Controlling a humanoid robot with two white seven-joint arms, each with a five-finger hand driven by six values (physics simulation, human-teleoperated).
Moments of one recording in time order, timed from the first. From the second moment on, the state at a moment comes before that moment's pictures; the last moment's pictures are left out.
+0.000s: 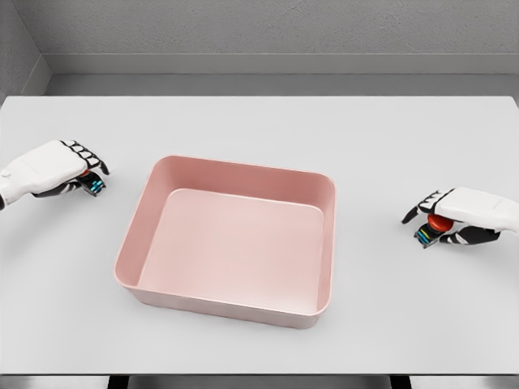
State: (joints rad) left arm -0.44 0.83 -0.45 -1.22 -0.81 -0.61 -0.09; right arm -0.33 -1.04 0.55 -1.43 0.21 -0.61 0.42
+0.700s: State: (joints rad) left arm -0.42 0.91 -0.39 -1.50 -0.75 -0.61 -0.09; right arm -0.36 -1.05 0.54 -1.42 0.20 -0.61 0.42
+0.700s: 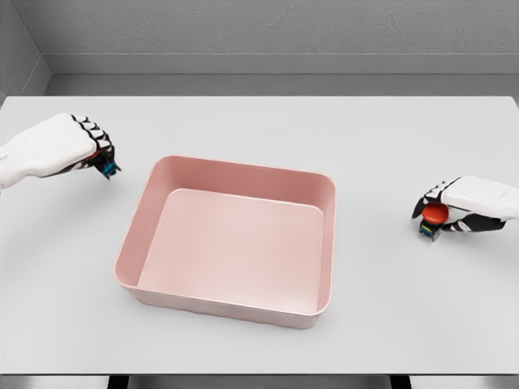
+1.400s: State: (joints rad) left arm -0.43 0.96 -0.34 -1.76 -0.65 -0.61 -0.09; right arm -0.39 -1.05 0.54 -1.44 0.13 -0.61 0.41
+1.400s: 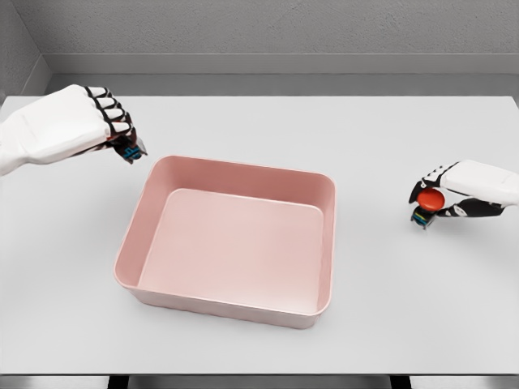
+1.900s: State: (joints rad) left arm -0.42 0.89 -0.36 -1.77 -0.62 -0.61 -0.09; right arm -0.43 -1.04 0.54 -1.48 0.08 -0.61 0.41
